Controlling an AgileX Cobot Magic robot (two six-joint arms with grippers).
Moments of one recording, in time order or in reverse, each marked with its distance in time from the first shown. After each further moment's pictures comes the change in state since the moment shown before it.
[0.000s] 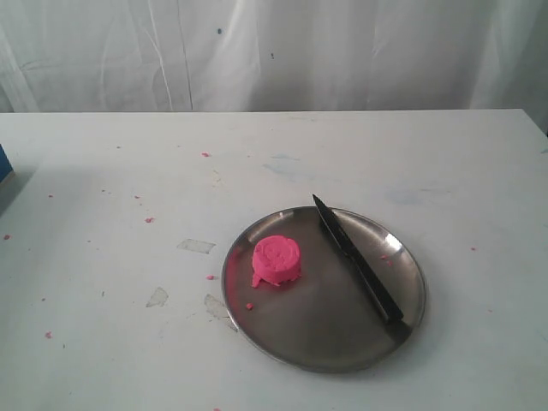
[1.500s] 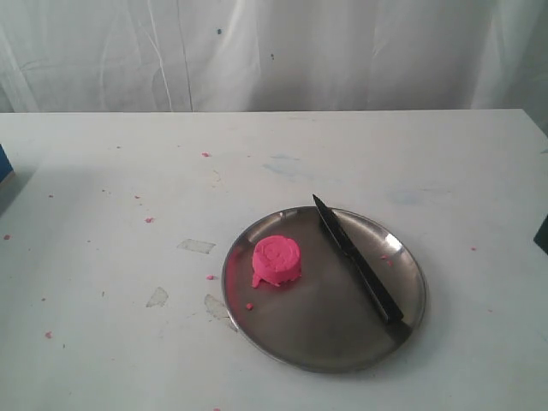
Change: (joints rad) left arm 0.000 0.000 0.000 0.000 0.000 0.000; right arm 0.321 0.581 -0.293 -0.363 0.831 0.265
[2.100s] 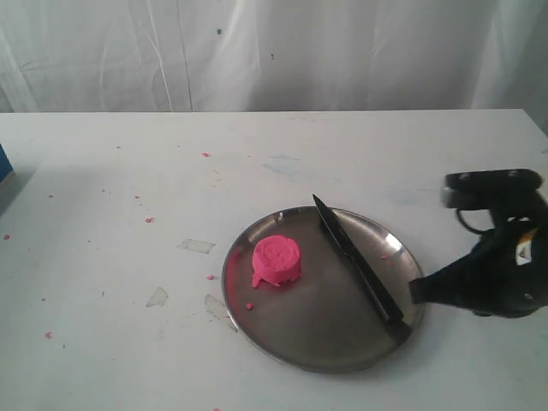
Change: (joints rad) left arm 0.000 0.000 0.000 0.000 0.000 0.000; right arm 0.168 0.732 -0.309 0.451 0.582 -0.494
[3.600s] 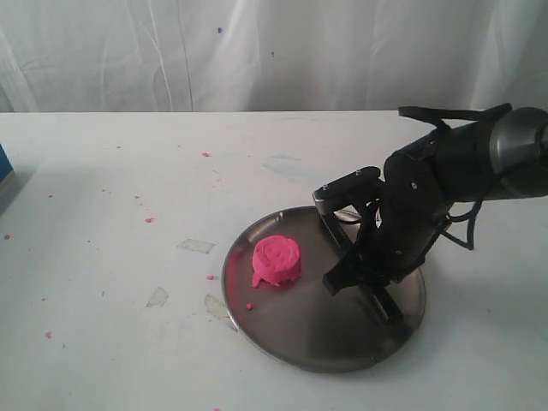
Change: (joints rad) left arm 0.000 0.000 0.000 0.000 0.000 0.000; right arm 0.144 0.518 -0.420 -0.085 0.118 -0.124
